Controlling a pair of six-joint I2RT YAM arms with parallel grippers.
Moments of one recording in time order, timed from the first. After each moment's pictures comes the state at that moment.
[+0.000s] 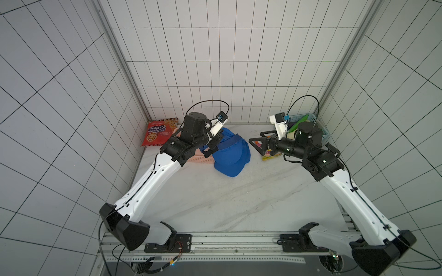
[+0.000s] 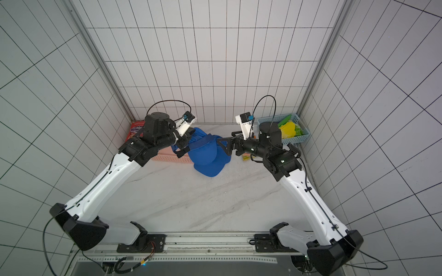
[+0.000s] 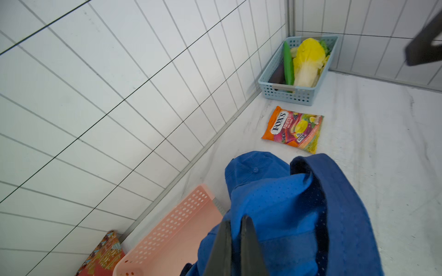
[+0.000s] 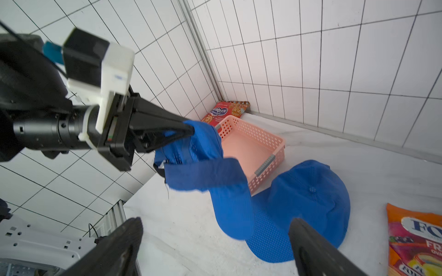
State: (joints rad) left arm -0.61 1.39 1.55 -0.61 0.08 0.39; right arm 0.55 1.20 1.36 -0.43 -0.53 0.25
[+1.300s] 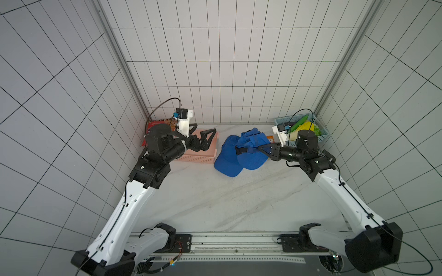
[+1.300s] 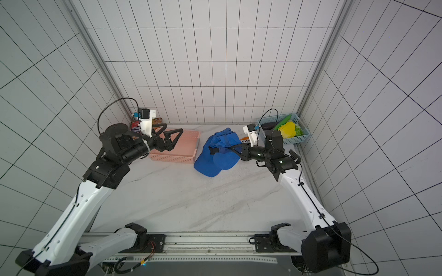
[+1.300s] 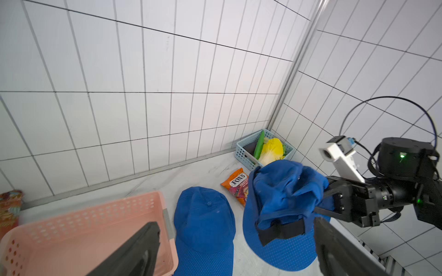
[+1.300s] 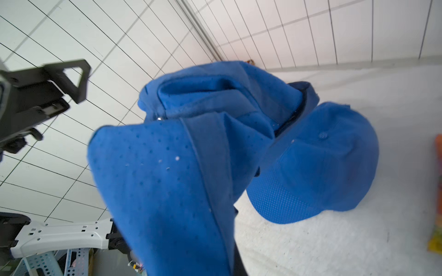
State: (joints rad) left arm -0.27 1.05 1.27 -0.35 0.41 -0.35; right arm 0.31 1.17 1.04 -0.19 -0.86 0.36
